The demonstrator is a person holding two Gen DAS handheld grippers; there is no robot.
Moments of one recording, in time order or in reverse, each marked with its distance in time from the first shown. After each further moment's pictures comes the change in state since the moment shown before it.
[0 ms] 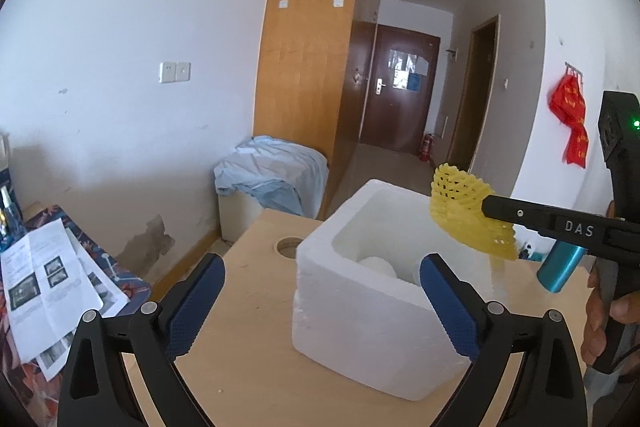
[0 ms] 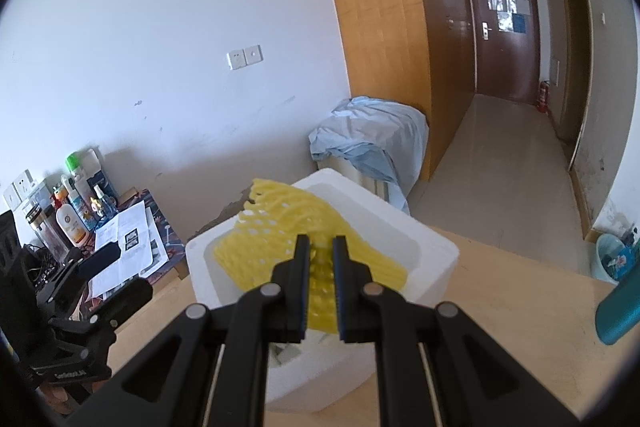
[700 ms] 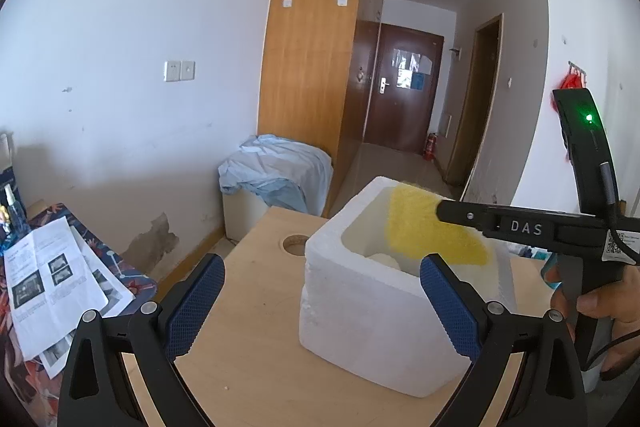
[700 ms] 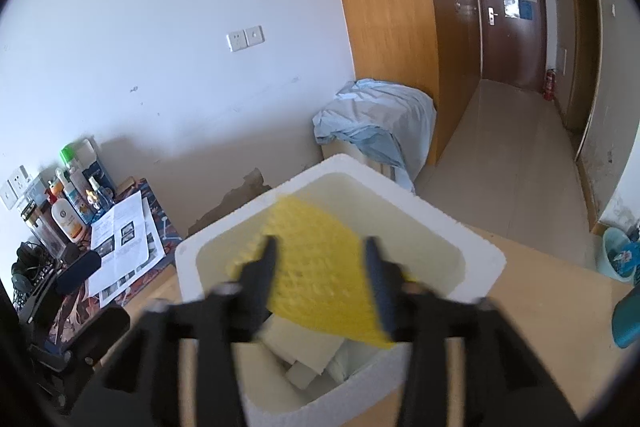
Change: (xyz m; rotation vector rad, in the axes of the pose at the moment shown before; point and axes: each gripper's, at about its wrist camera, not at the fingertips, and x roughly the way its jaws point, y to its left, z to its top) left arm -0.001 0.007 -0.004 0.008 0.003 0.011; right arm 0.031 0.009 0.003 0.012 0.059 0.005
